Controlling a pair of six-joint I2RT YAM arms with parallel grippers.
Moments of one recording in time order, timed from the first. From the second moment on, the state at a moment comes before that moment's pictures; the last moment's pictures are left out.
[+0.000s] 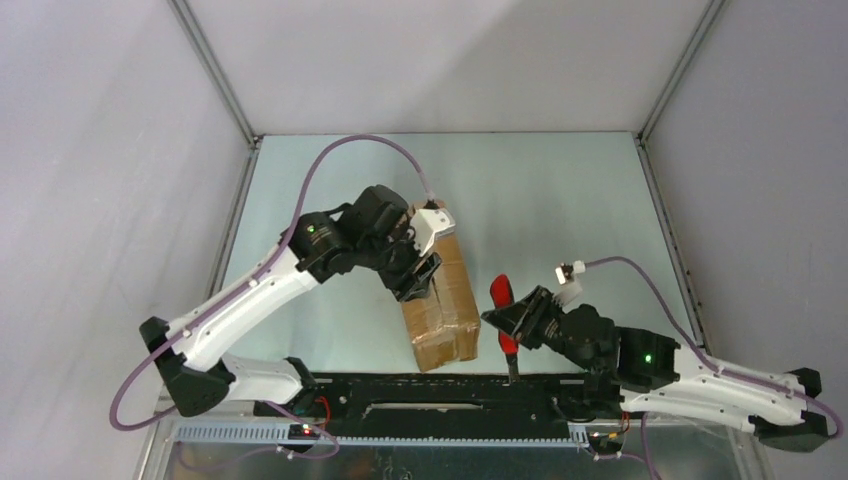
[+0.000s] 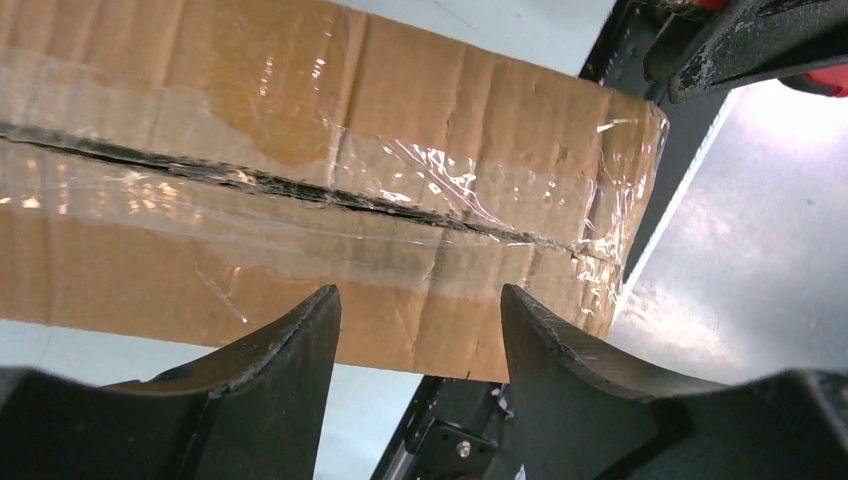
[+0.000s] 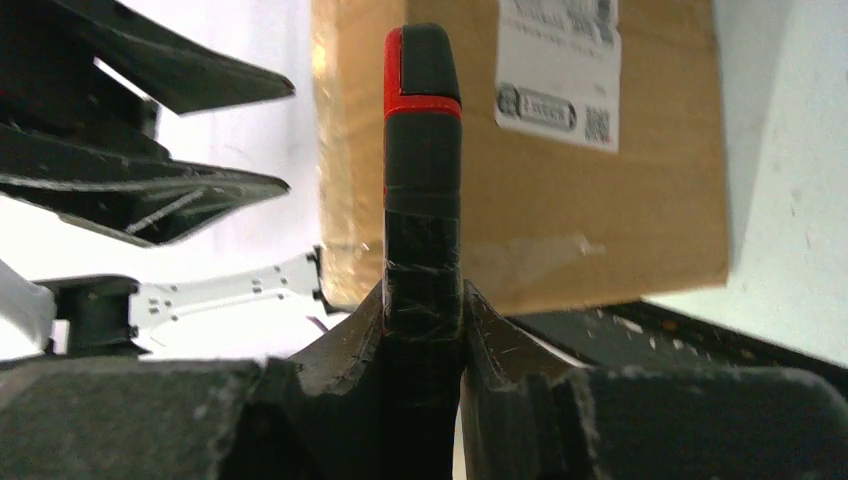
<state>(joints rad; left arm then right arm) -0.88 1.26 1.40 -1.00 0.25 0.07 1.25 0.49 0.53 -0.40 0.43 1.36</state>
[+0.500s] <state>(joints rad) -0.84 1.33 1.42 -0.96 0.30 0.02 1.36 0.35 0.53 -0.66 0.26 1.52</state>
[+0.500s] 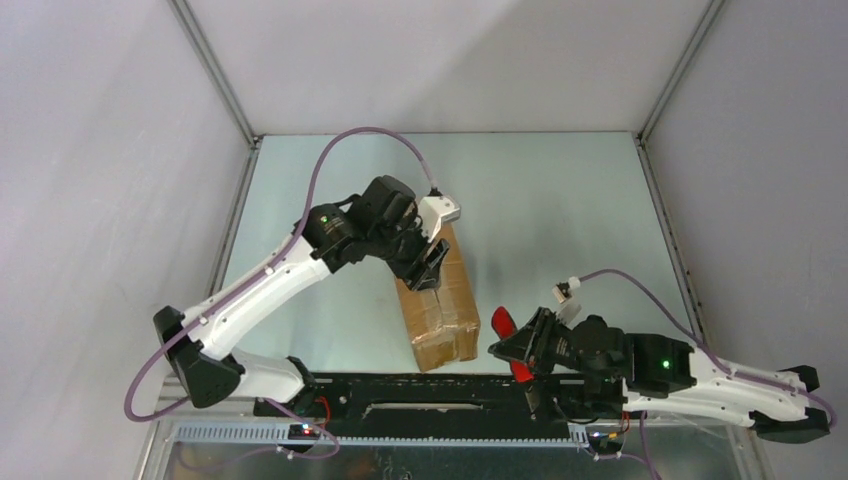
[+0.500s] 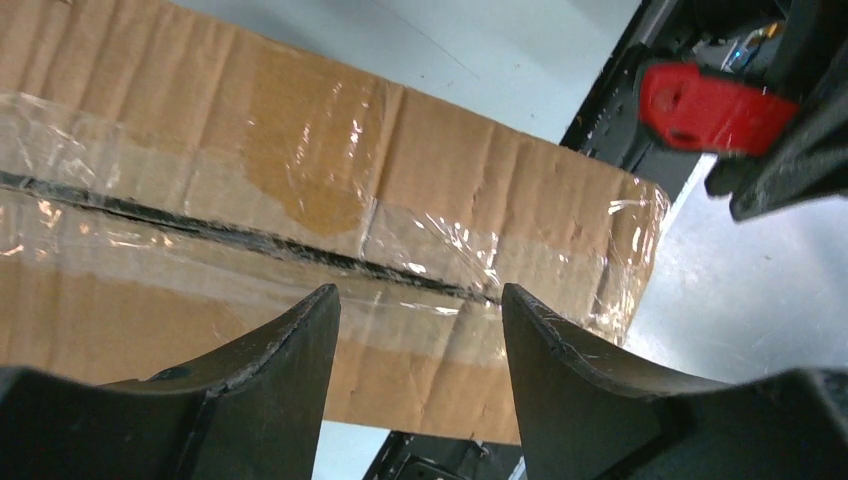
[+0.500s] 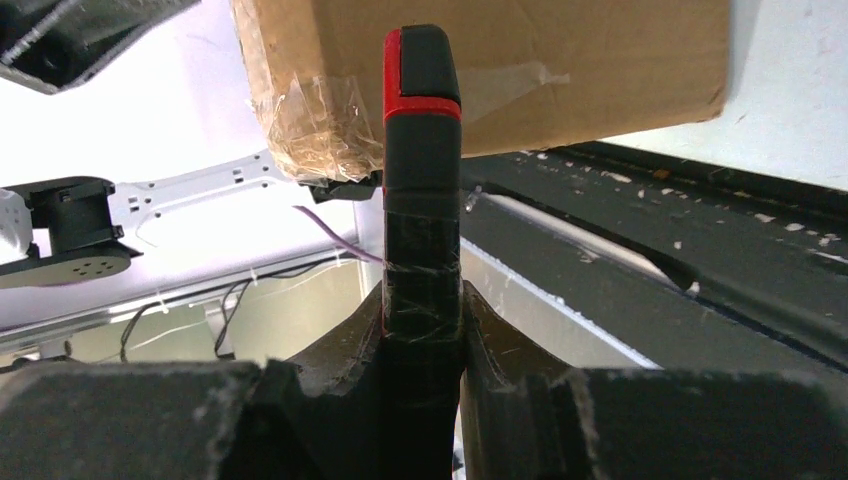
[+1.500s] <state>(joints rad) -0.81 1.37 1.42 -0.88 0.28 -0.08 1.18 0.72 0.42 -0.24 0.58 1.61</state>
